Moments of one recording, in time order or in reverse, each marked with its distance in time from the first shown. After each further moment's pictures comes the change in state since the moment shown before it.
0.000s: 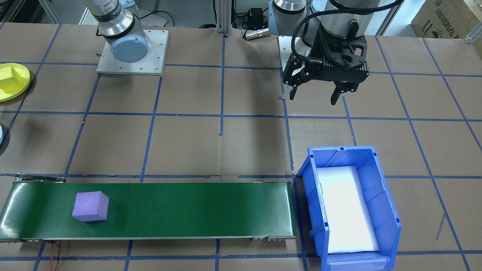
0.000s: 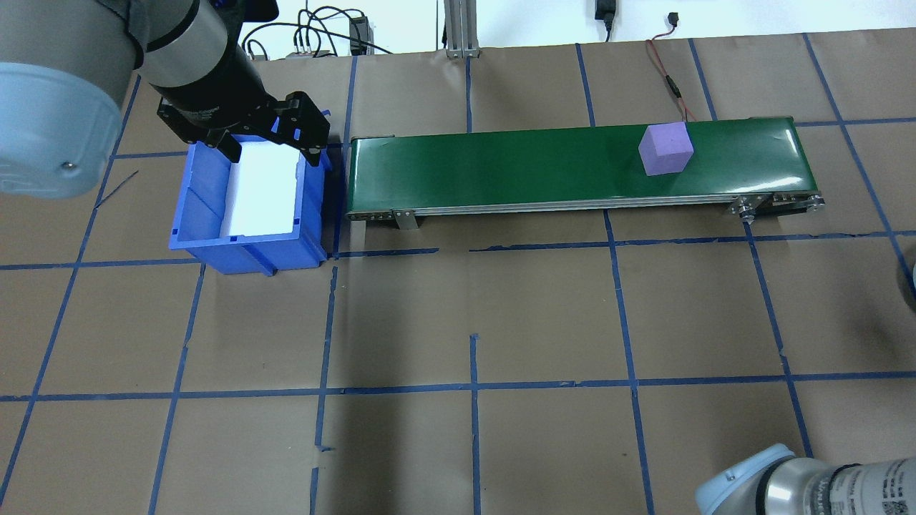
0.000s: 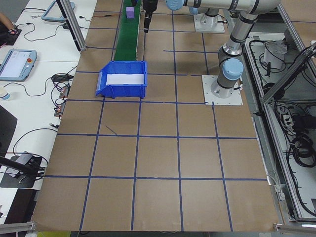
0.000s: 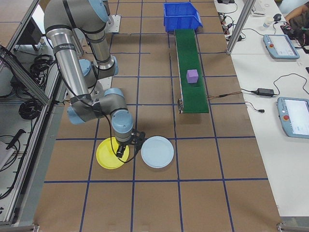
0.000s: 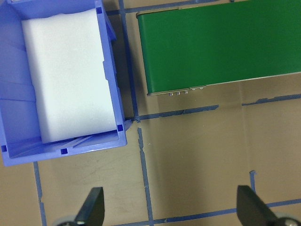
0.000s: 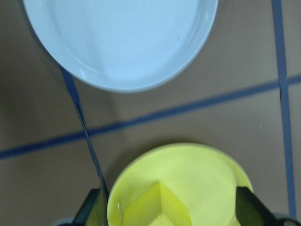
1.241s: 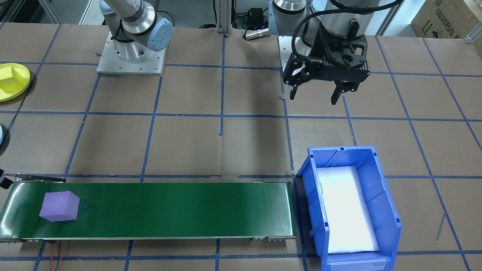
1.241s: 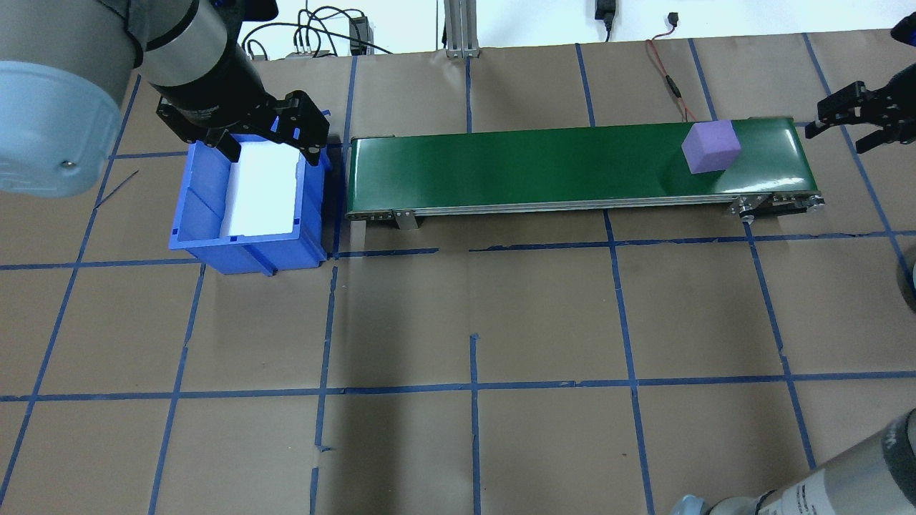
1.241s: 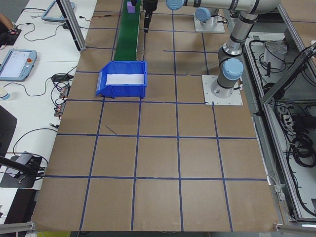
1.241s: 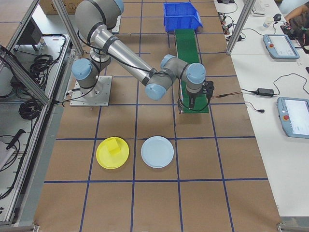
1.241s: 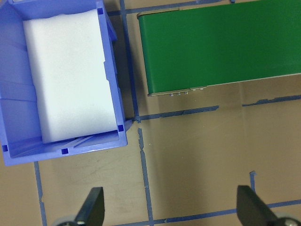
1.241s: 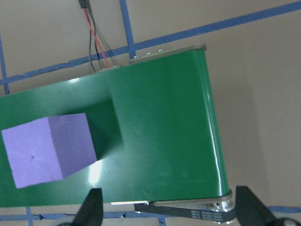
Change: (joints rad) left arm 0.000 0.000 0.002 -0.001 0.002 -0.002; right arm 0.555 0.202 -0.297 0.080 0.416 0.519
